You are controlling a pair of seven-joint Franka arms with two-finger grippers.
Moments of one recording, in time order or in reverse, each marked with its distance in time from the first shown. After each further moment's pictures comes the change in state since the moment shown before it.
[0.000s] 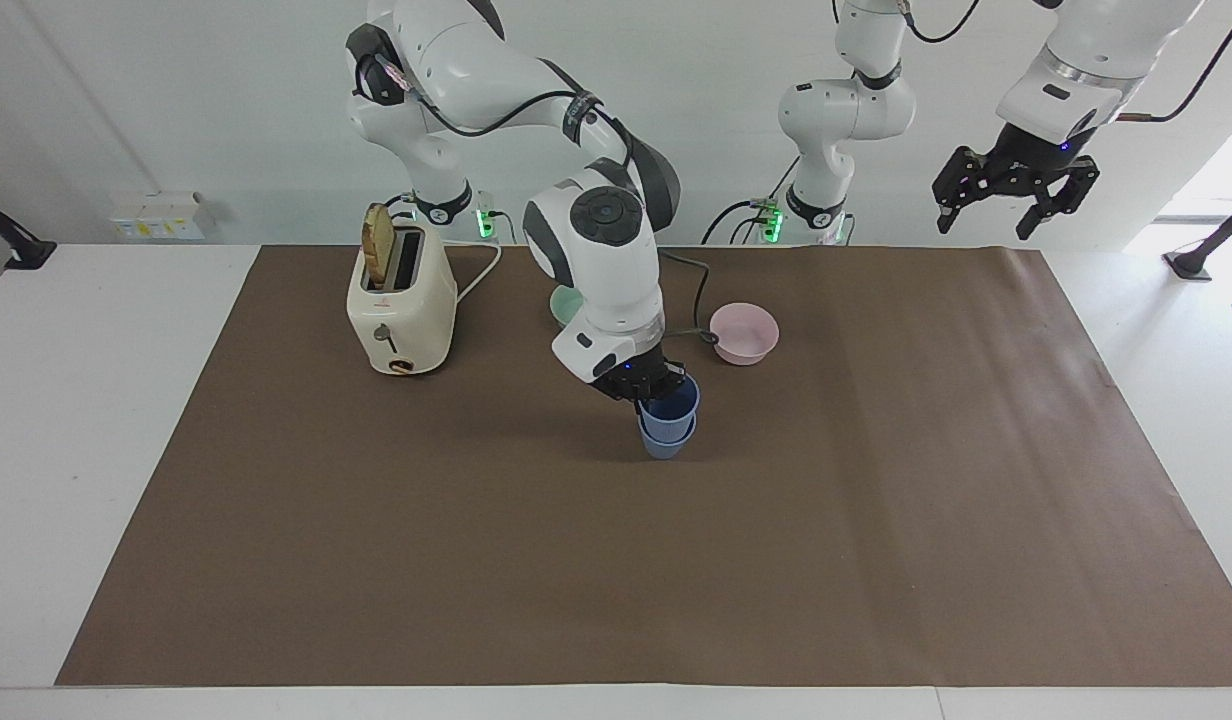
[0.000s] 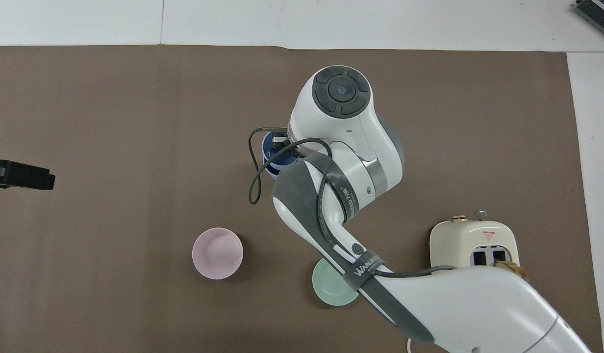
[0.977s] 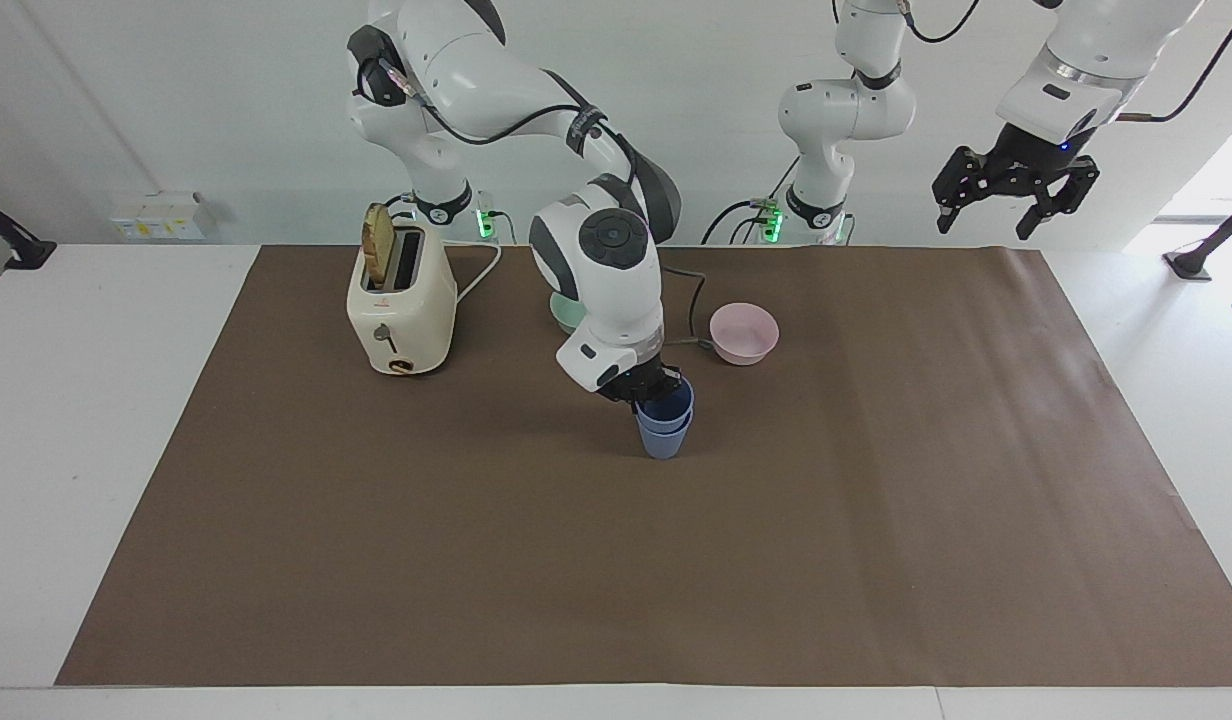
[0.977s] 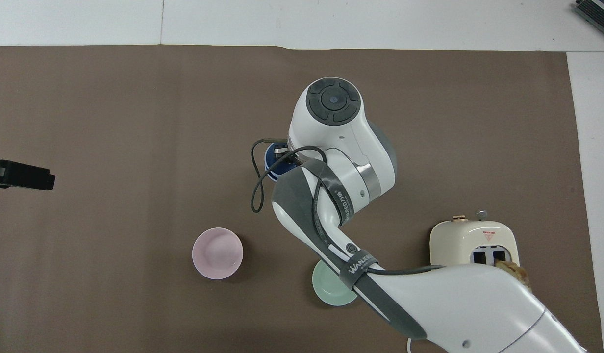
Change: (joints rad) left arm 0.000 0.000 0.000 0.000 0.000 0.000 0.000; right arm 0.001 0.004 0.000 -0.053 0.000 0.001 -0.013
